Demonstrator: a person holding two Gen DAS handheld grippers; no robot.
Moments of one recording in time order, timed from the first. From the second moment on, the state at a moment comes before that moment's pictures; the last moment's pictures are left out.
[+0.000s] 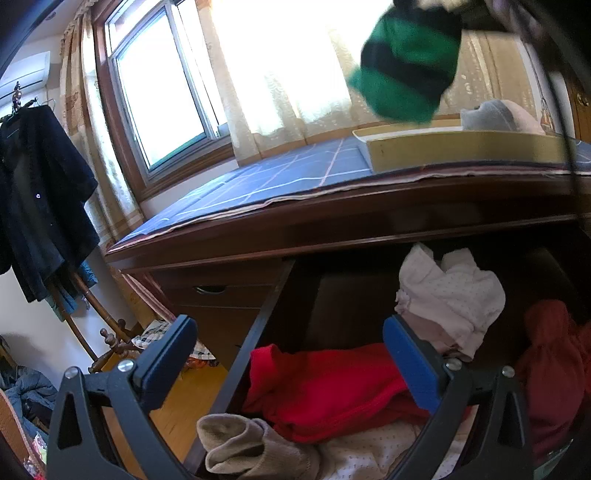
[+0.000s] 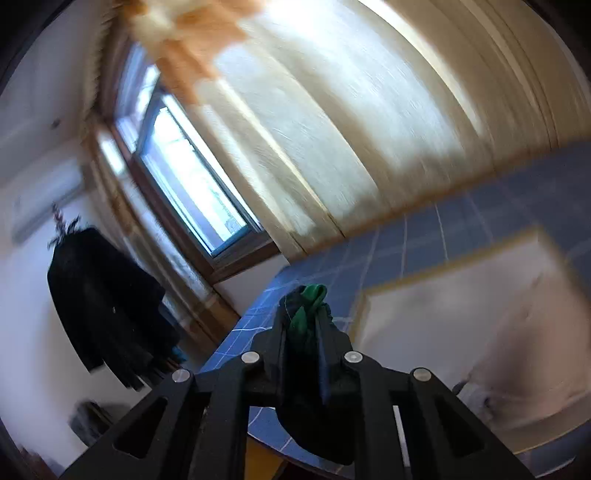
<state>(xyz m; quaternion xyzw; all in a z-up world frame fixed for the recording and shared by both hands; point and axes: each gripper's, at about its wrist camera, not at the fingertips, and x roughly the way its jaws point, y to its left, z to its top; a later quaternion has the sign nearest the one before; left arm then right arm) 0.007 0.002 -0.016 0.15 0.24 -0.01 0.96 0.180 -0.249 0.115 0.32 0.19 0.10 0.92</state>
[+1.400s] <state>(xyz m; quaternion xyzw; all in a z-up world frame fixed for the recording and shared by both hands) 0.014 0.007 -0.017 0.13 0.26 -0.02 0.96 0.244 -0.212 0.020 0.00 0.35 -0.10 0.93</state>
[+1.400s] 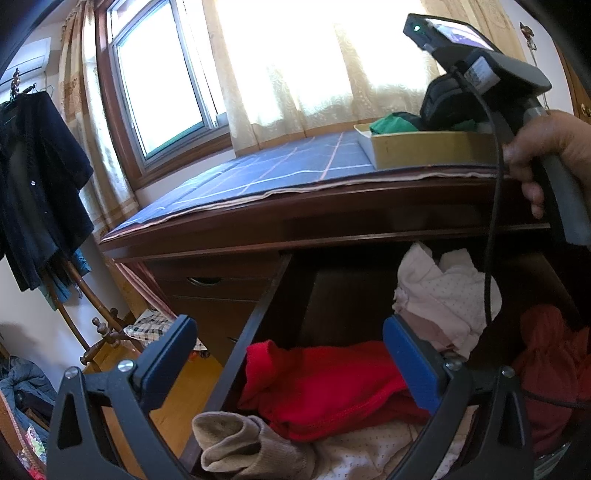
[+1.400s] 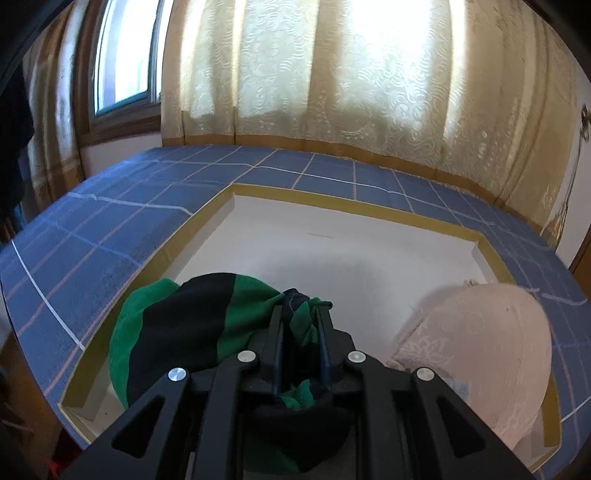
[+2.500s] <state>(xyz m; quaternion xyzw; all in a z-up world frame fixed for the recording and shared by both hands) 0.016 0.010 -0.017 0.12 0.27 -0.02 0.96 0.038 -0.215 0.002 0.16 0.33 -0.01 0.93</state>
